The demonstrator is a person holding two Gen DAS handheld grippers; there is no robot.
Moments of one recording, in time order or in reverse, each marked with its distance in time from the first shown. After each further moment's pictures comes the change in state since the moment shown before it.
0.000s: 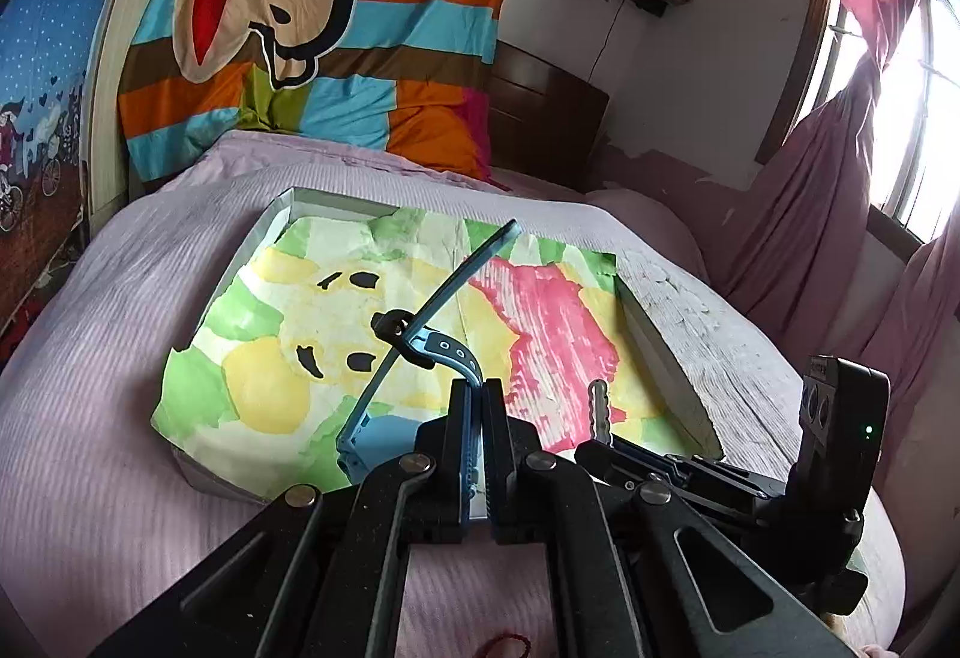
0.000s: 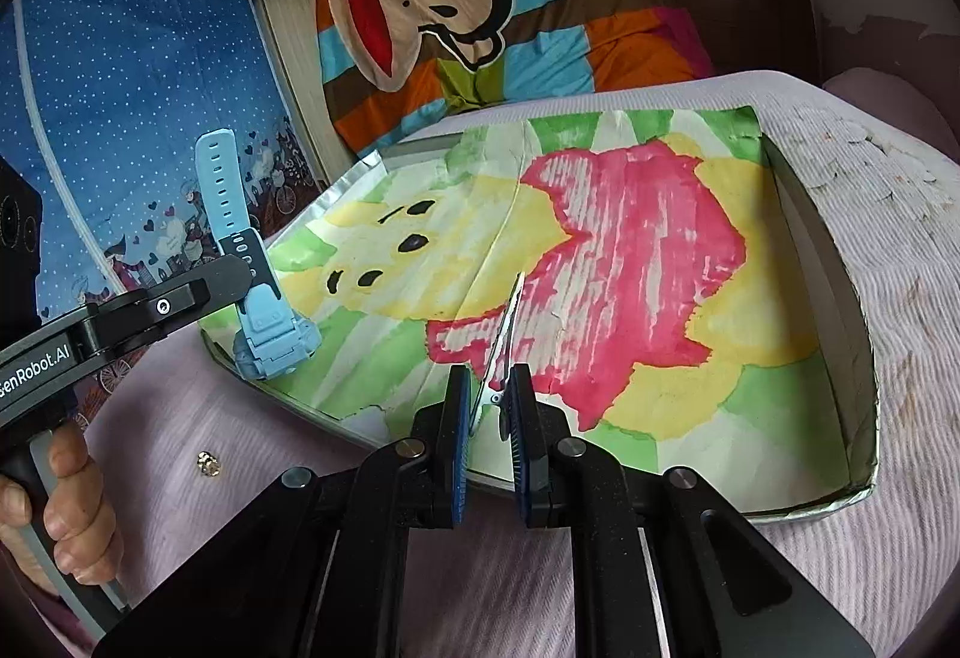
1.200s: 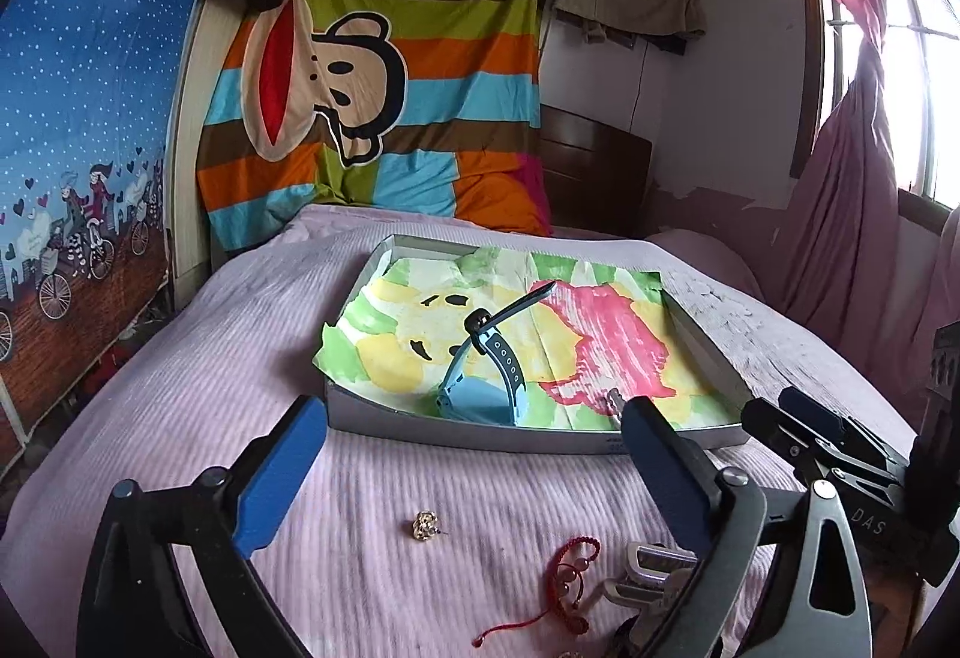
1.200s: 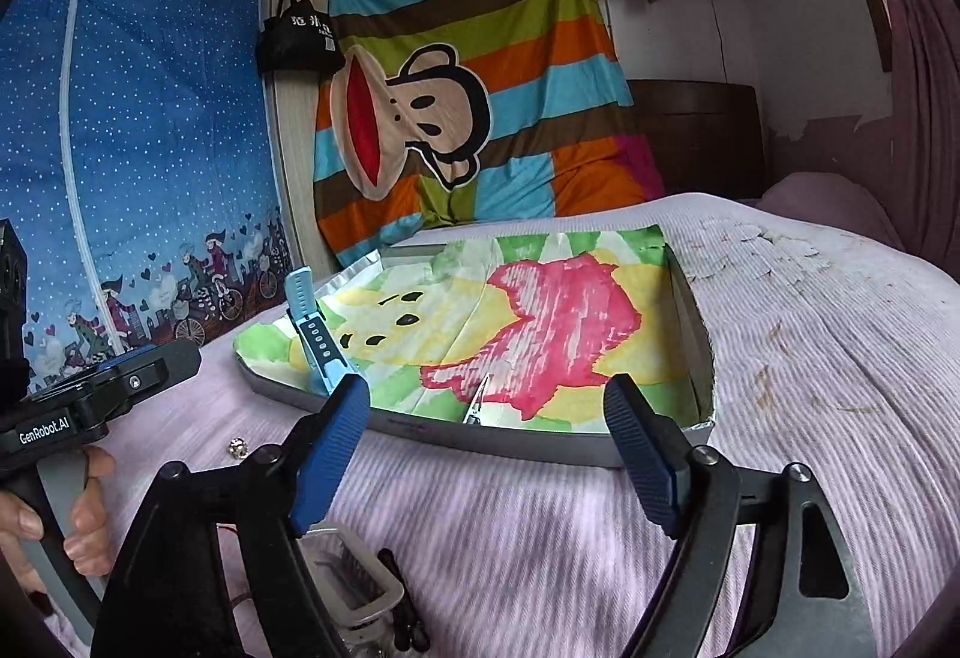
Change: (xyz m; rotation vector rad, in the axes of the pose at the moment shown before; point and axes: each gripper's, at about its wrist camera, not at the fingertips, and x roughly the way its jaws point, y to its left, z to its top) left arm -0.080 -0.007 -0.050 0.079 -0.208 0.197; right arm -0.111 0.005 -0.044 -0.056 -0.337 -0.103
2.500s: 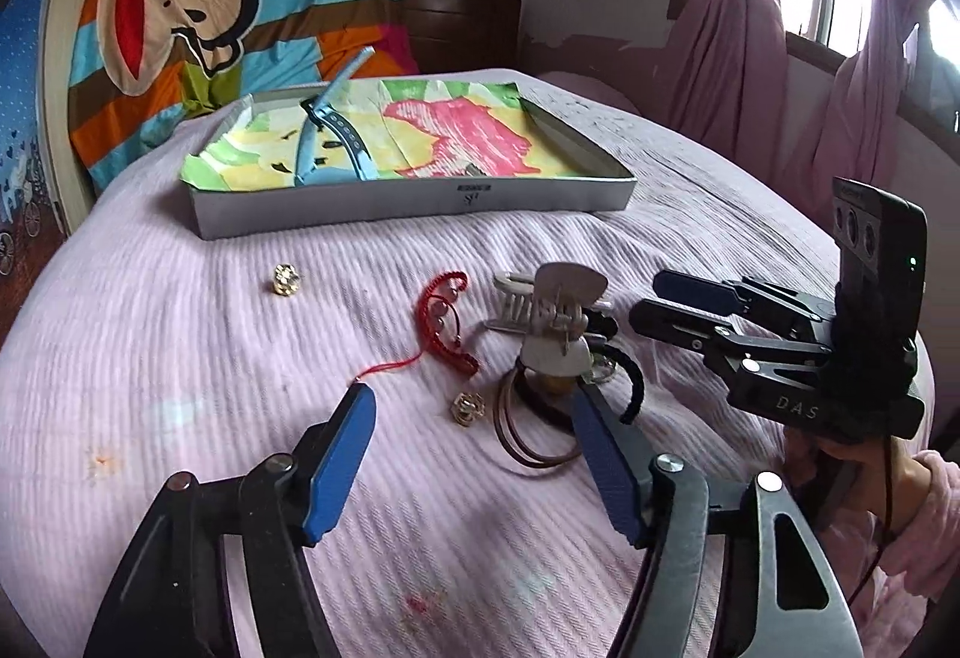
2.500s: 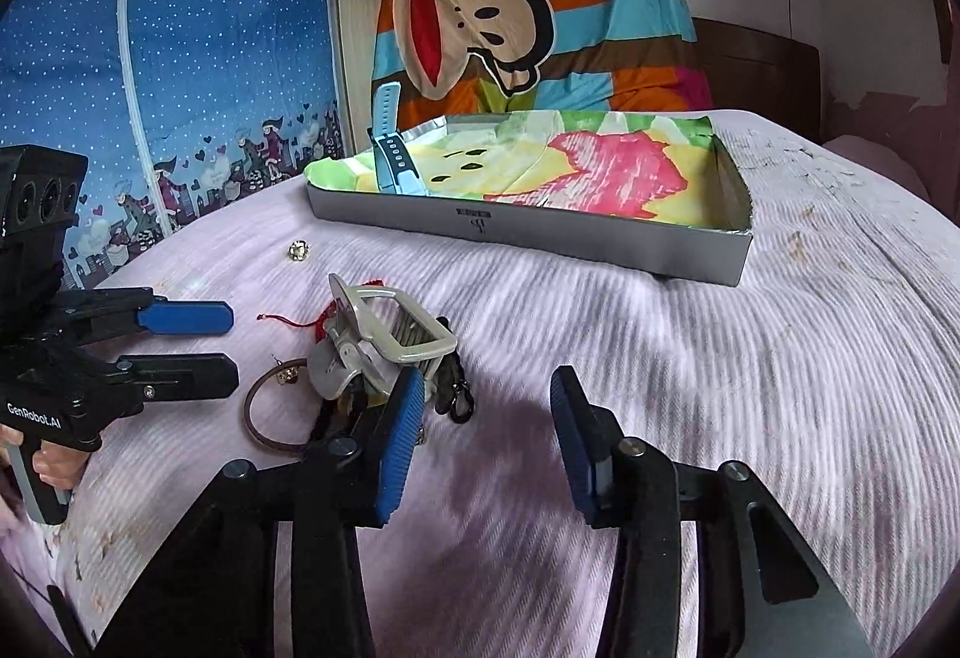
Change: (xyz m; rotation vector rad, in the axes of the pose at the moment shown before) left arm -0.022 -0.023 -0.076 0.210 0.355 -0.279; right arm -0.025 0.005 -0.069 -0.116 0.230 0.107
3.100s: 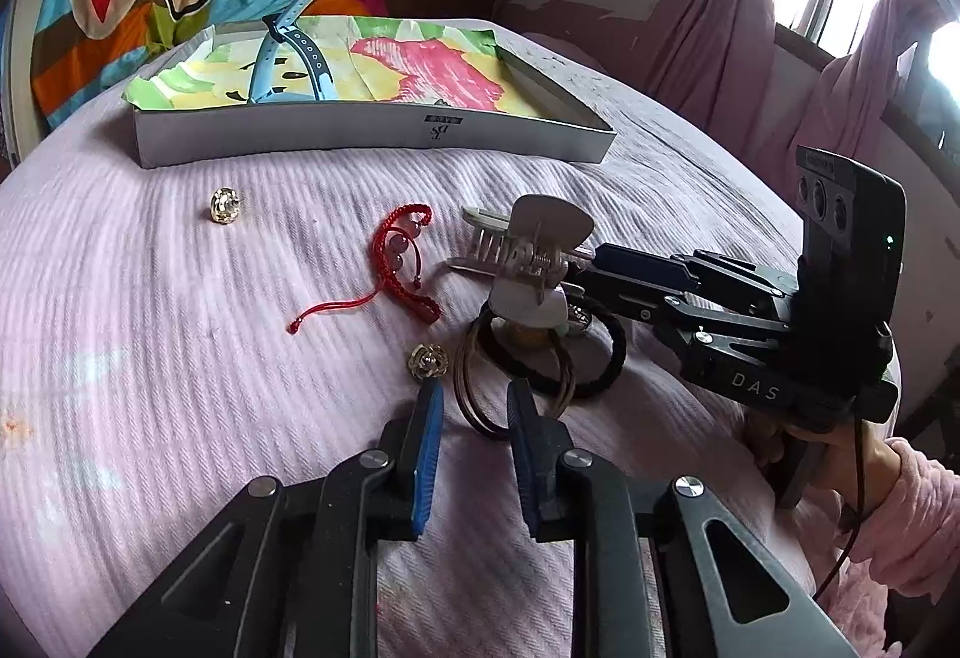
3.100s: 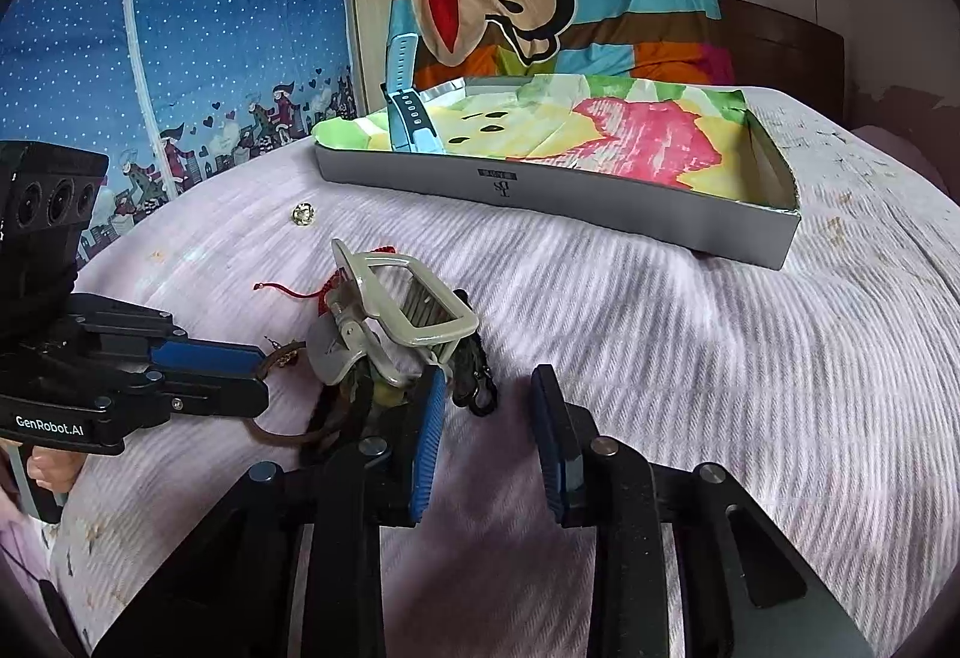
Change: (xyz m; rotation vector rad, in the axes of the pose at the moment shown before) left arm 0.017 0.005 -0.009 -0.051 0.102 -0.111; right arm 0.024 0.007 0.001 -0.033 0.082 0.030
